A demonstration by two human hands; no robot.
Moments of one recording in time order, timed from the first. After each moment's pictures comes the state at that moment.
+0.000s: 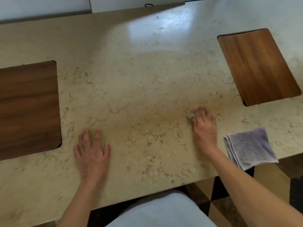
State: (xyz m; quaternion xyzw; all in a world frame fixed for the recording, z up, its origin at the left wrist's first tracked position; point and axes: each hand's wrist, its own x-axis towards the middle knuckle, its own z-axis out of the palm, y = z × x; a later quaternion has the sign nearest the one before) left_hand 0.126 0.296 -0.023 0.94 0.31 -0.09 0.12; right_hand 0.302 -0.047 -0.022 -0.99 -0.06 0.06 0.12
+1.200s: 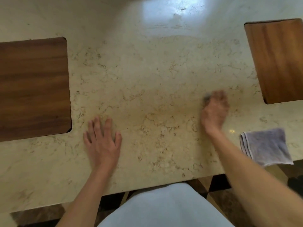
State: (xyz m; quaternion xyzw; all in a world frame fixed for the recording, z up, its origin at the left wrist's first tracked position) left_hand 0.117 0.299 -0.031 0.95 0.31 -0.06 0.08; right_hand 0.332 0.014 -0.012 -0.99 0.05 0.05 0.11
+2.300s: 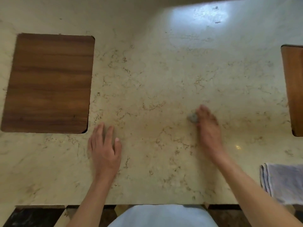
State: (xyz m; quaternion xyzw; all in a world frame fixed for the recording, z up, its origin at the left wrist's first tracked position) left_hand 0.106 0.325 -0.034 0.91 0.36 0.07 0.18; right_hand 0.318 0.063 -0.009 -0.96 -0.21 0.13 0.15
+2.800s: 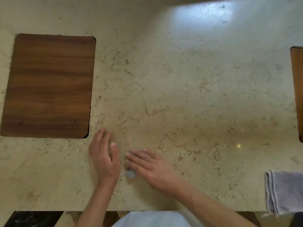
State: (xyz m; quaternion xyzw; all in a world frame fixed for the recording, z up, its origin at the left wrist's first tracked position) left_hand 0.114 0.326 -0.034 0.86 0.39 0.15 0.29; right_hand 0.194 0.150 -0.012 -0.74 -0.60 0.25 0.18
